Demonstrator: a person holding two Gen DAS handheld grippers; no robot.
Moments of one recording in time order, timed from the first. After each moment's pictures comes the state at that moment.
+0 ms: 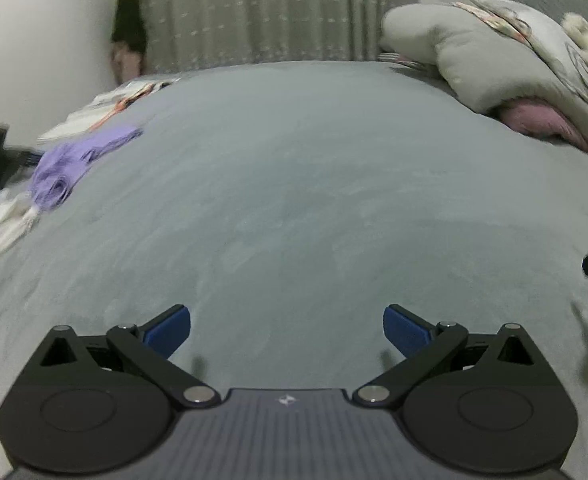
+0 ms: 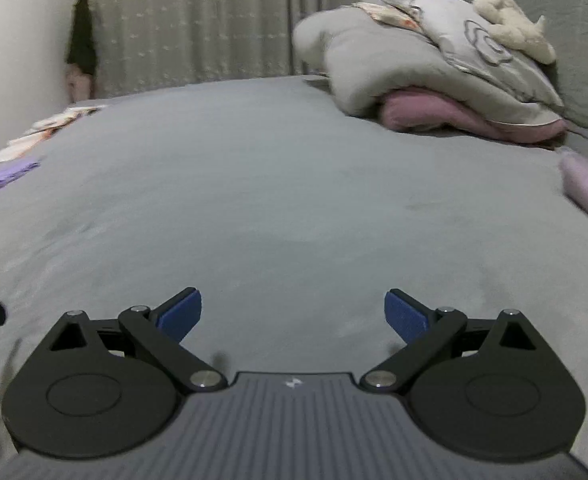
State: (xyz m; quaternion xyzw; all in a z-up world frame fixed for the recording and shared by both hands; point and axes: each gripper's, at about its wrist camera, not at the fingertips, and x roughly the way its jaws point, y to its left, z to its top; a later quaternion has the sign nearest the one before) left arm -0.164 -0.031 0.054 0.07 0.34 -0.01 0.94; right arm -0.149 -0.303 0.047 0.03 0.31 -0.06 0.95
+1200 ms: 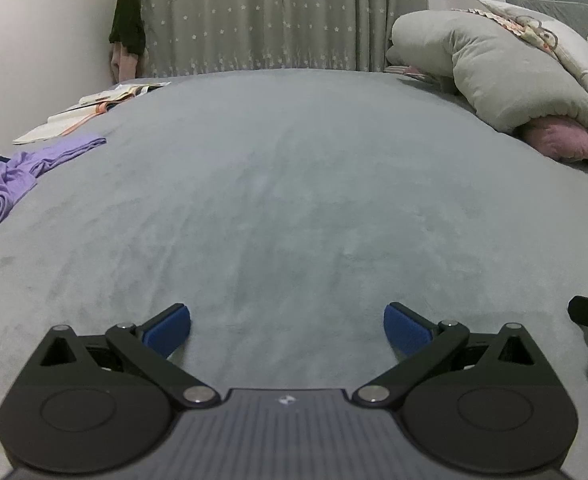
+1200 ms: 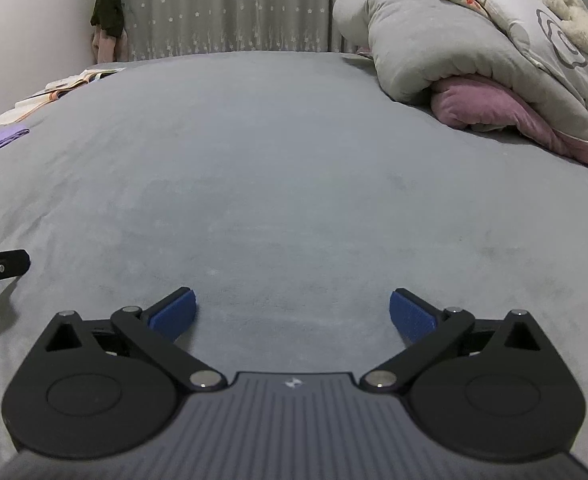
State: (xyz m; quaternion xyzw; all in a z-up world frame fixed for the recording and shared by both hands) left arm -0.048 -0.034 0.004 0.03 0.32 -0.01 0.95; right arm -0.066 -0.307 0.013 0.01 0.32 -0.01 0.95
